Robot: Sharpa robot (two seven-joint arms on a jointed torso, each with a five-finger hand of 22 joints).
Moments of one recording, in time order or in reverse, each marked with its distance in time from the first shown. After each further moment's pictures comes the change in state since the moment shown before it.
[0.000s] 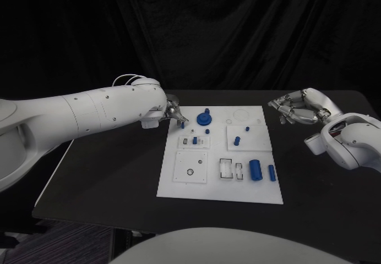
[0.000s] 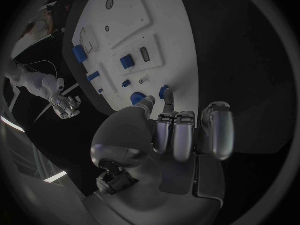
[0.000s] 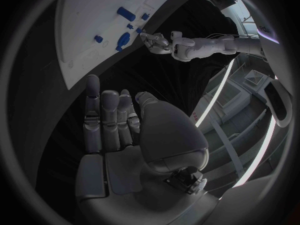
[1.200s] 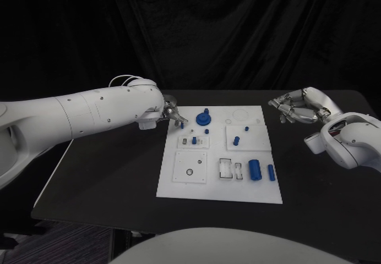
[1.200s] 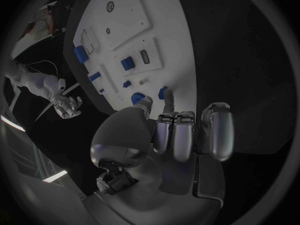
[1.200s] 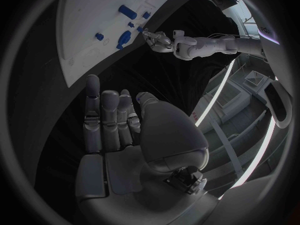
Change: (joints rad) left arm 0.003 -0.031 0.000 0.040 0.001 -0.014 -0.007; left_hand -0.022 -0.003 -0.039 0.039 -0.084 -0.001 0.001 0.012 0.006 0.000 0.000 0.000 0.000 0.000 0.000 0.000 0.000 0.000 0.004 -0.004 0.011 0.000; right arm 0.000 -0.001 0.000 -0.002 0.000 -0.013 0.004; right_hand -0.014 0.004 -0.010 0.004 -0.016 0.000 0.000 0.000 0.001 0.000 0.000 0.000 0.006 0.000 0.000 0.000 0.002 0.000 0.000 0.000 0.004 -0.003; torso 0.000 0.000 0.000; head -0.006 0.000
